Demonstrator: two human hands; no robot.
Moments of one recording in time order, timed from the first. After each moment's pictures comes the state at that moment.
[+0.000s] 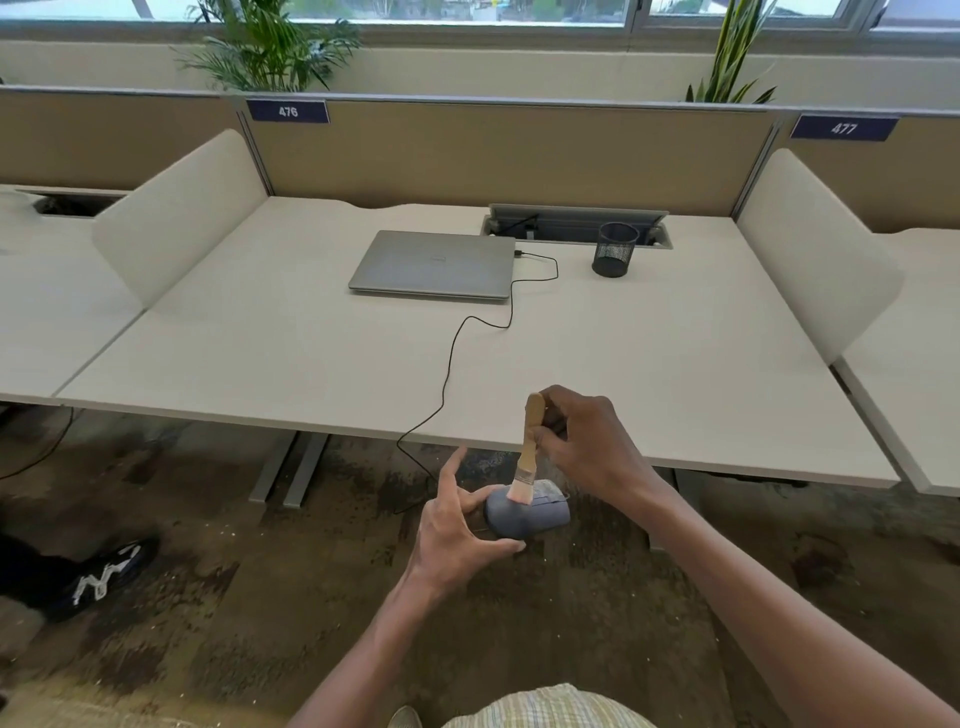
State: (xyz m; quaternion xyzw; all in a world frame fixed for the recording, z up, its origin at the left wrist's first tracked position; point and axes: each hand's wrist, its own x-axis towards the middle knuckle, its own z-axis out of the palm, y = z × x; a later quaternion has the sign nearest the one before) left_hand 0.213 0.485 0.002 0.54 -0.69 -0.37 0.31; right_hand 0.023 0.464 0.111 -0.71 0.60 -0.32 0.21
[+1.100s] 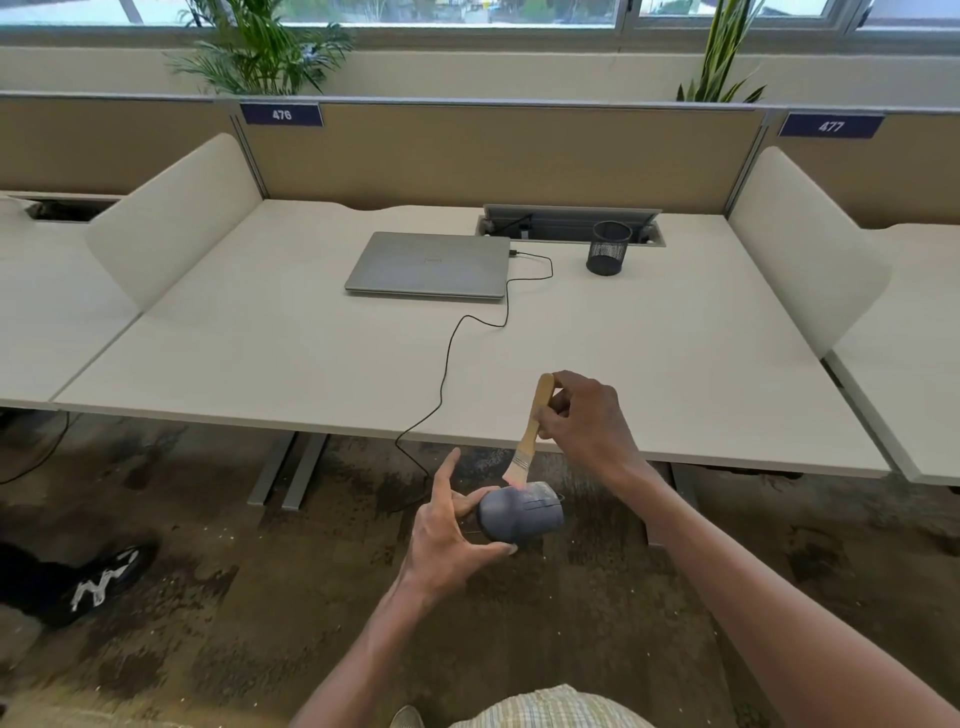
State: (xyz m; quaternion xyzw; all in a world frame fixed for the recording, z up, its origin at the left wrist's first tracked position) left_hand 0.224 0.492 -0.001 0.53 -0.70 -0.38 0.31; right_hand 0.024 0.451 0.107 -0.62 0.67 -0.34 0.22
